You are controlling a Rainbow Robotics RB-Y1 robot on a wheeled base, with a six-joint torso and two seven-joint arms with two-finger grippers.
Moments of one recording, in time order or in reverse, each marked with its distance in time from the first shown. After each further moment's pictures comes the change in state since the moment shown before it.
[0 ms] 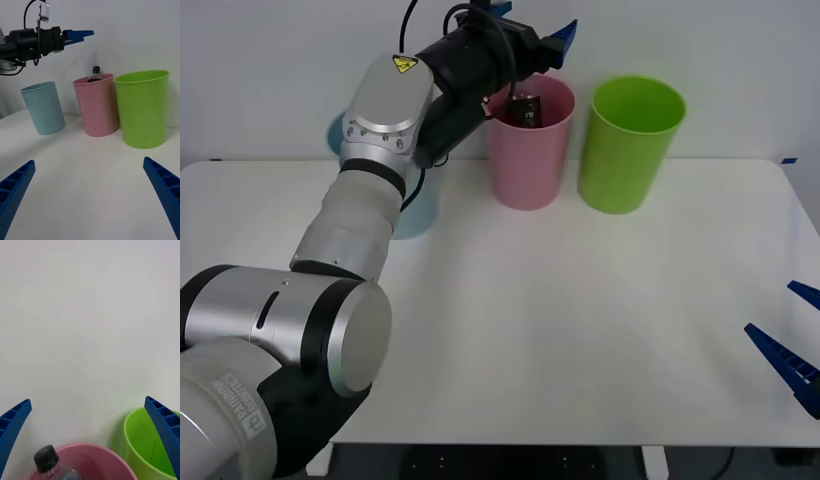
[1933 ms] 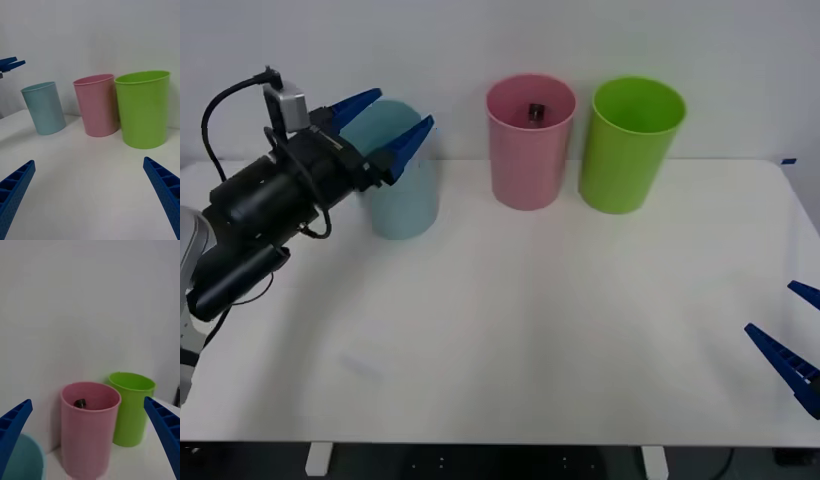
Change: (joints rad) right arm 0.000 0.000 0.000 0.000 0.000 0.000 0.000; left arm 0.810 0.445 -0.174 -0.785 0.660 -0.270 -0.018
